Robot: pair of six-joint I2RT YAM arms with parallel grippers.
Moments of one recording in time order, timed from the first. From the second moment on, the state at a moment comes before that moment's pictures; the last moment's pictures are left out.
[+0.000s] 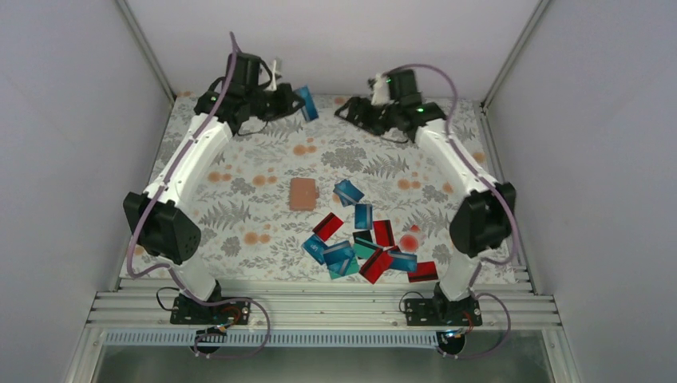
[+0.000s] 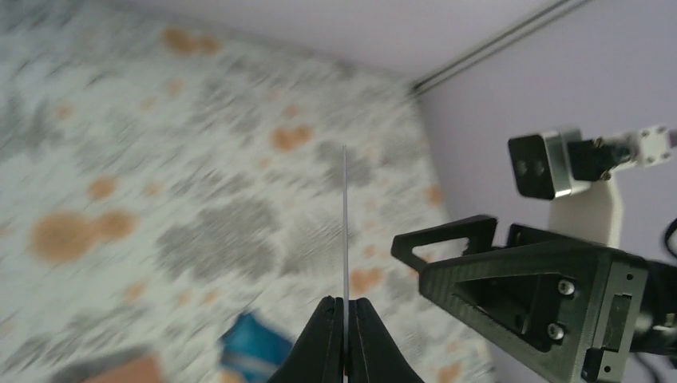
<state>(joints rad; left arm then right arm) -0.33 1.71 1.83 -0.64 0.51 -0.62 0.36 1.77 1.73 -0.55 -0.58 0.66</state>
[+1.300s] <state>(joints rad) -0.29 1.76 1.55 -0.87 0.35 -0.33 0.66 2.27 1.88 -0.97 -0.28 0.41</state>
